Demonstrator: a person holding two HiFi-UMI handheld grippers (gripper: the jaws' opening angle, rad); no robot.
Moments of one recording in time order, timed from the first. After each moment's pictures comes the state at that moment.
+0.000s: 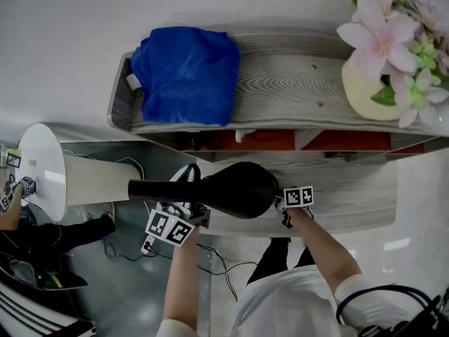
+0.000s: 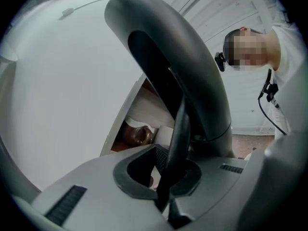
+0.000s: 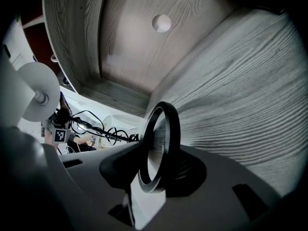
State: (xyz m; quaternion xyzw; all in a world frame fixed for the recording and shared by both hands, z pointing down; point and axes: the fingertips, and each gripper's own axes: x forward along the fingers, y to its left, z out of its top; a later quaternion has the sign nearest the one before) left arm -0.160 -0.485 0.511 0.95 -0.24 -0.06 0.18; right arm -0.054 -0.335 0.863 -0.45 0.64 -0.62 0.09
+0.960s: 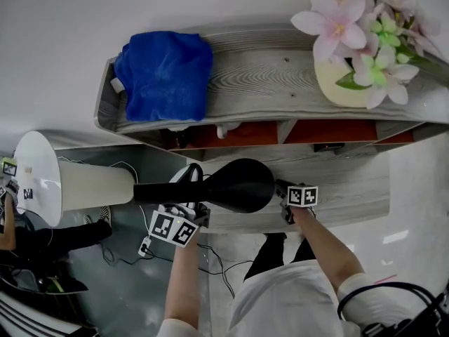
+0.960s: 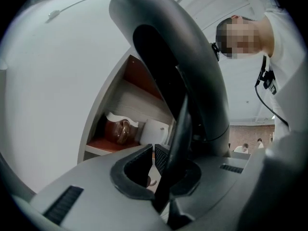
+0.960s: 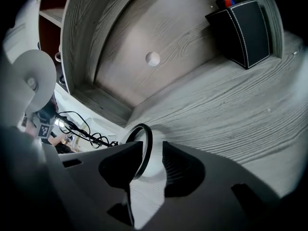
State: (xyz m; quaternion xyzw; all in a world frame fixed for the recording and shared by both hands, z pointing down) left arm -0.127 -0.452 0.509 0.96 -0.22 -0.04 0.15; right arm 0.024 -0.294 0.866 -0.58 0.60 -0.55 0.04
